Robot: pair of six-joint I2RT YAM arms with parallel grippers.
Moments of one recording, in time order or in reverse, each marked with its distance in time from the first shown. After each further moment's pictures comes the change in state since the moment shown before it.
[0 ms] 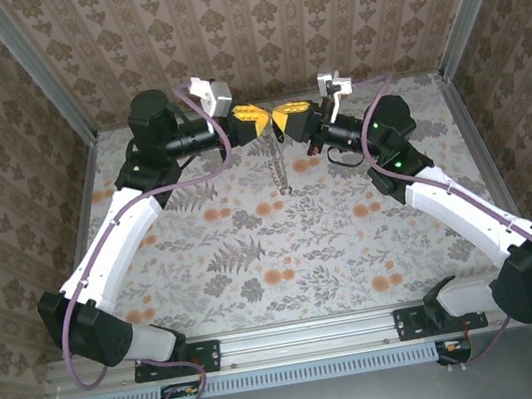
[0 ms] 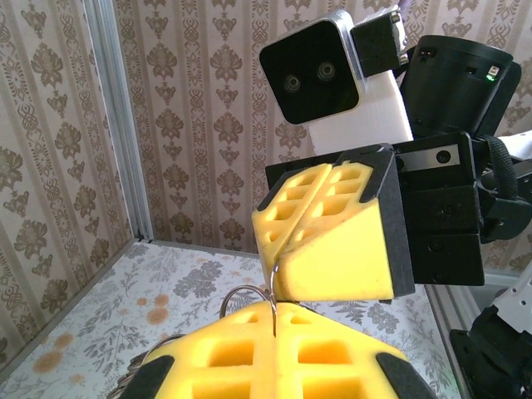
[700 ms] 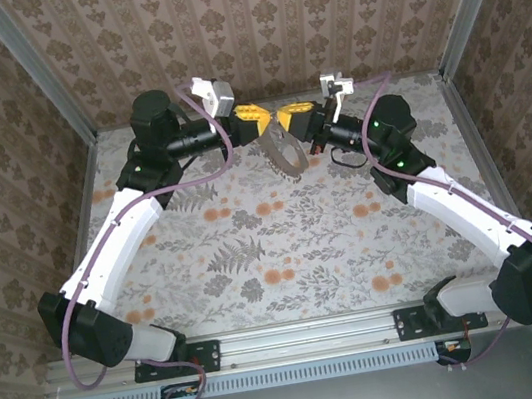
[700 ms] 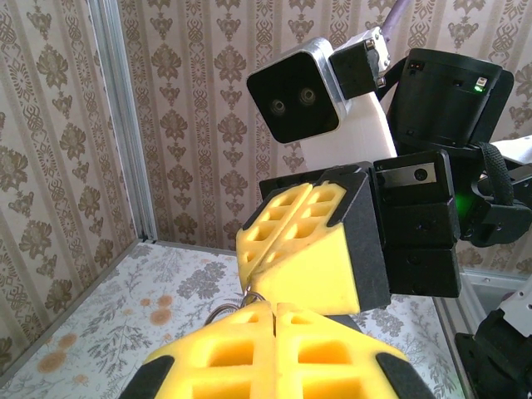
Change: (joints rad) left arm -0.012 -0.002 -0.002 0.004 -0.026 0.000; right arm -0.032 -0.006 -0.018 -0.036 -0.004 -0.003
